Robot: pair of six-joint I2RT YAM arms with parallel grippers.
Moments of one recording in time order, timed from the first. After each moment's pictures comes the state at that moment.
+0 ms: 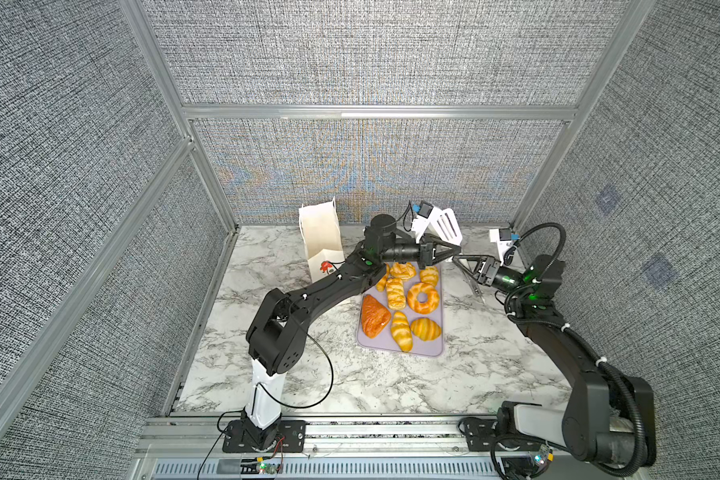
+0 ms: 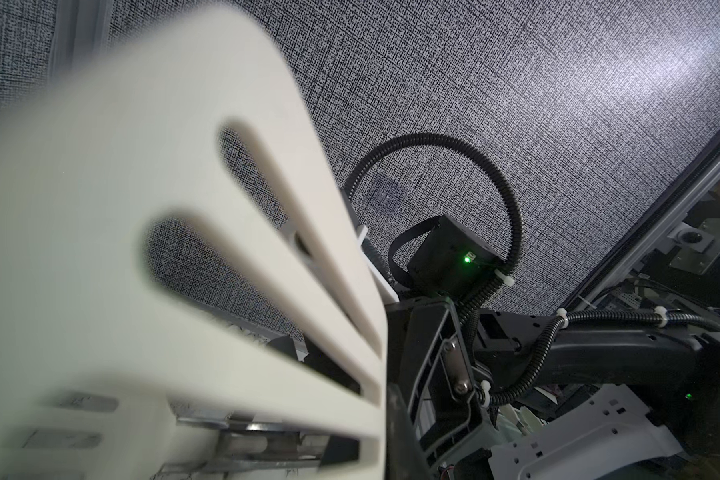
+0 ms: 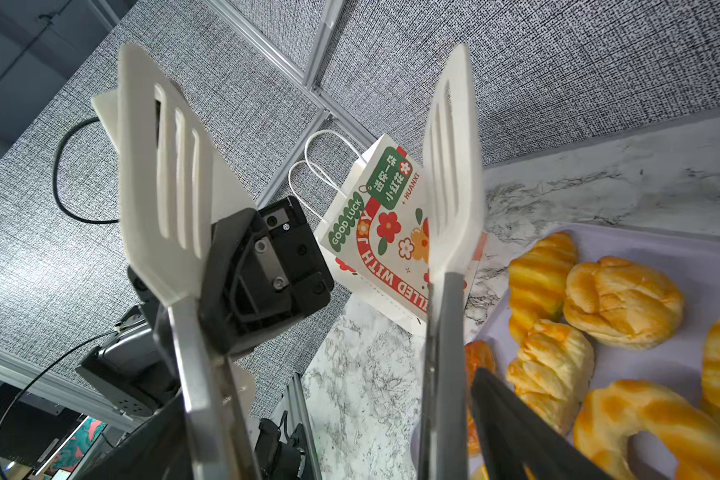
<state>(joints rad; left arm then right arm) -0.78 1.98 1.65 0.48 0.90 -0.61 -0.08 1.26 0.73 0.63 -1.13 0.95</state>
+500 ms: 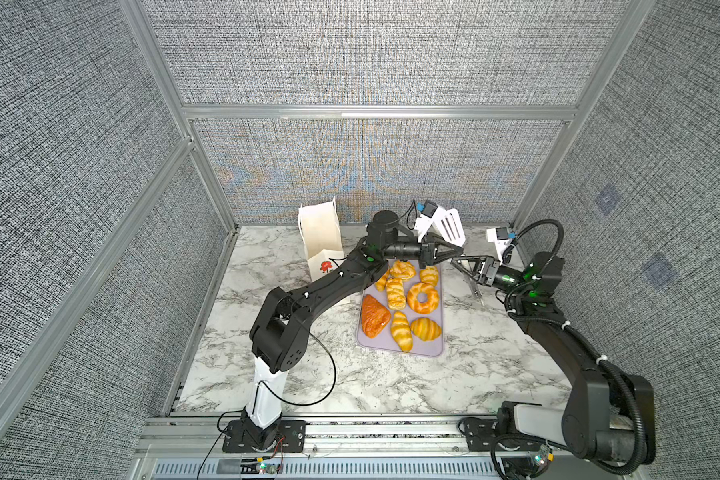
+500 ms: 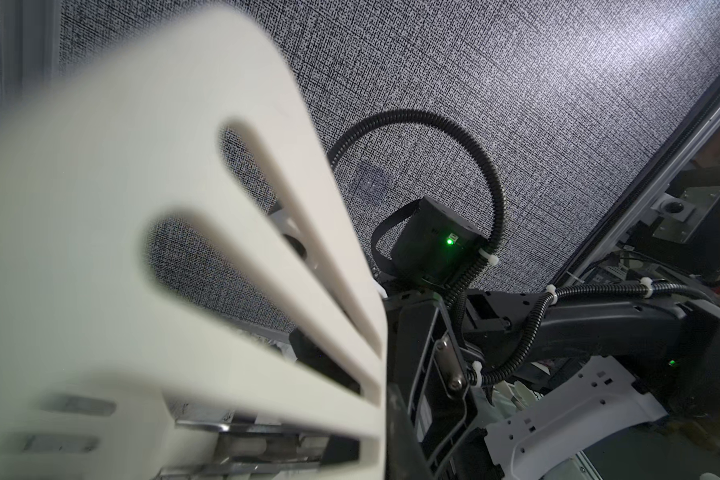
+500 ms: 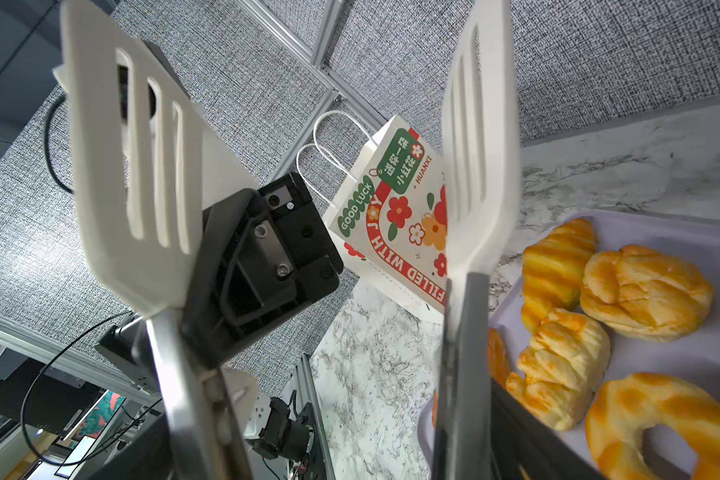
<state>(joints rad) -0.78 2.02 1.71 0.42 0.98 -0.55 -0.08 1.27 0.75 0.56 -1.19 0.92</state>
